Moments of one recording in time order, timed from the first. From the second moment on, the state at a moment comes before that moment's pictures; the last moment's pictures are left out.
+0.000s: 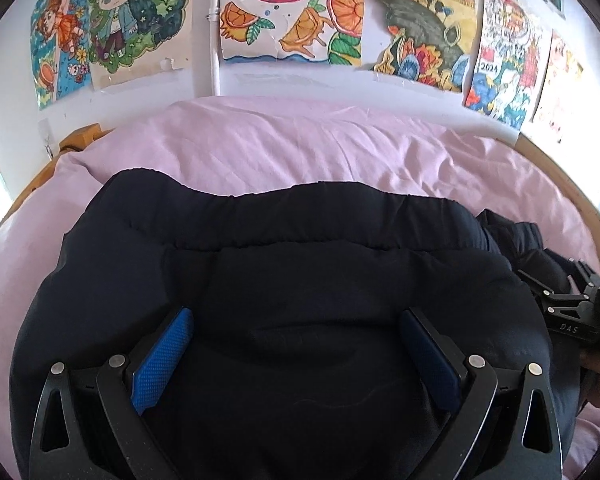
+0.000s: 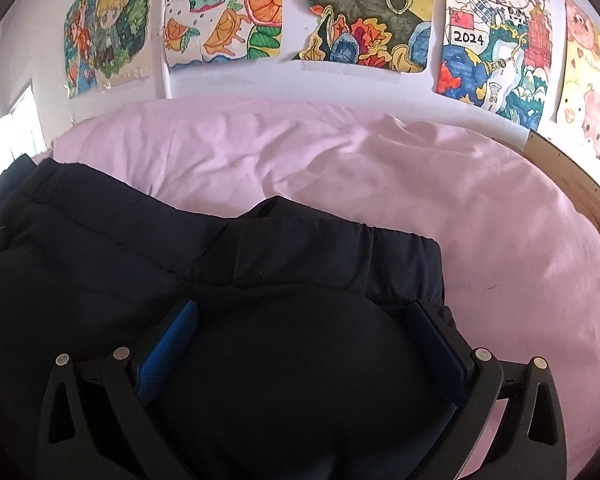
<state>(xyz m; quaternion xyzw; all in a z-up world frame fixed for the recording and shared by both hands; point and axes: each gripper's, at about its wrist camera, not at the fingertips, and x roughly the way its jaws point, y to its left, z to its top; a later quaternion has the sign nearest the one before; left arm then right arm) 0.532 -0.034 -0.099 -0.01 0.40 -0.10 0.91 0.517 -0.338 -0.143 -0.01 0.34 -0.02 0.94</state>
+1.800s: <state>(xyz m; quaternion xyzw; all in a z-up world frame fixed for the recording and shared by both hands) 0.482 0.118 -0.136 -0.17 0.52 -0.26 0.79 0.450 -0.443 -0.164 0.21 0.44 0.17 0.86</state>
